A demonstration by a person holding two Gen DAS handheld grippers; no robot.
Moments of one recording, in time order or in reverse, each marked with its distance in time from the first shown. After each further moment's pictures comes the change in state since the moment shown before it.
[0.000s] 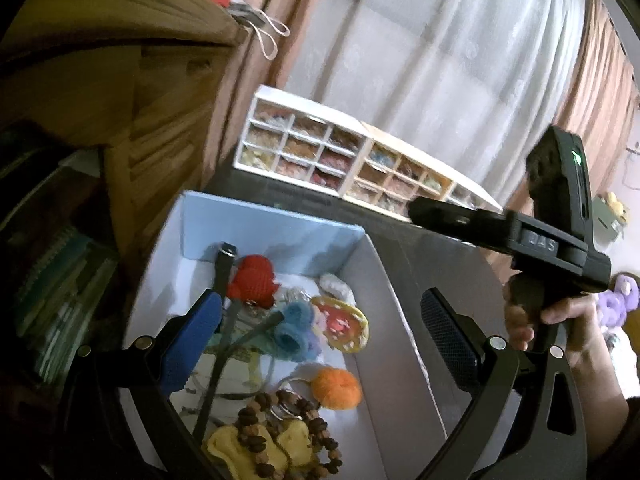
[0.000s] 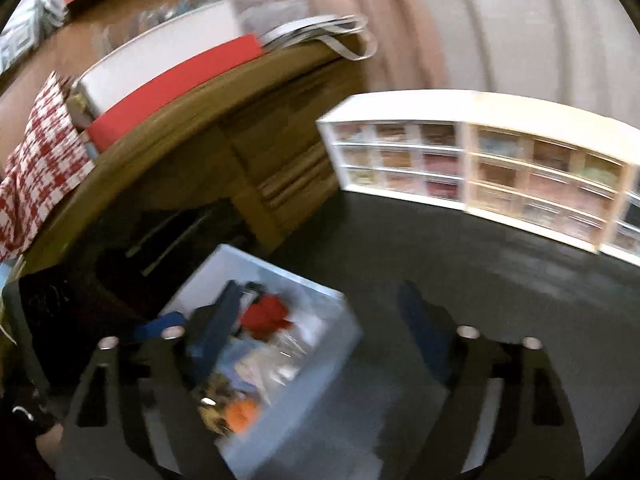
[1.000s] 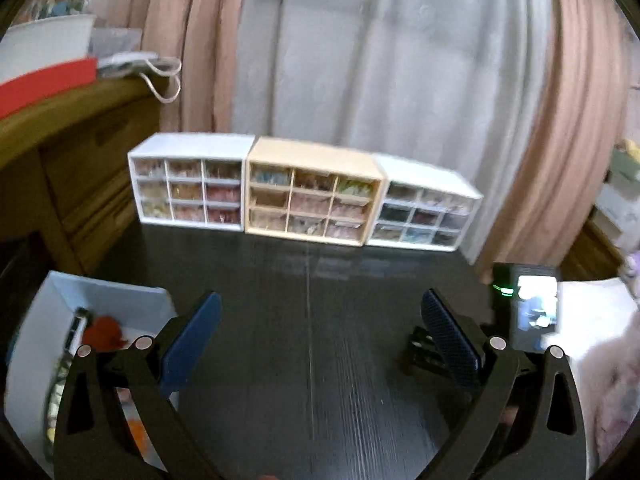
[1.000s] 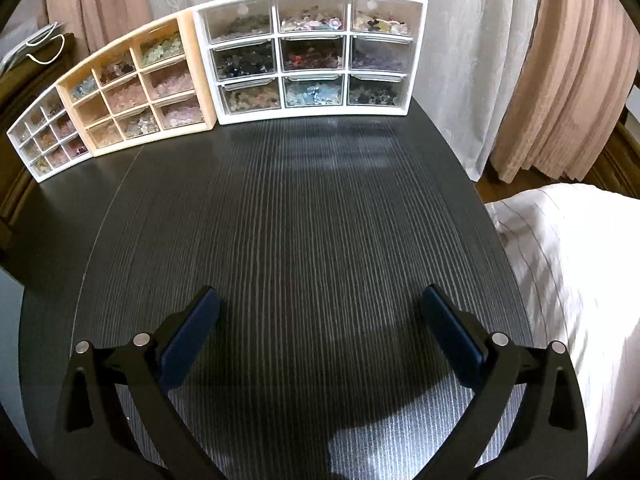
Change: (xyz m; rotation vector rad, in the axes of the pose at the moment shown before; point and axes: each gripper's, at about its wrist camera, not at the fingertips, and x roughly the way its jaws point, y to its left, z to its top) left arm 0.088 -0.192 0.018 0.177 -0.033 0.173; right arm -0.057 -0.185 -0.091 0.331 0.110 -0.703
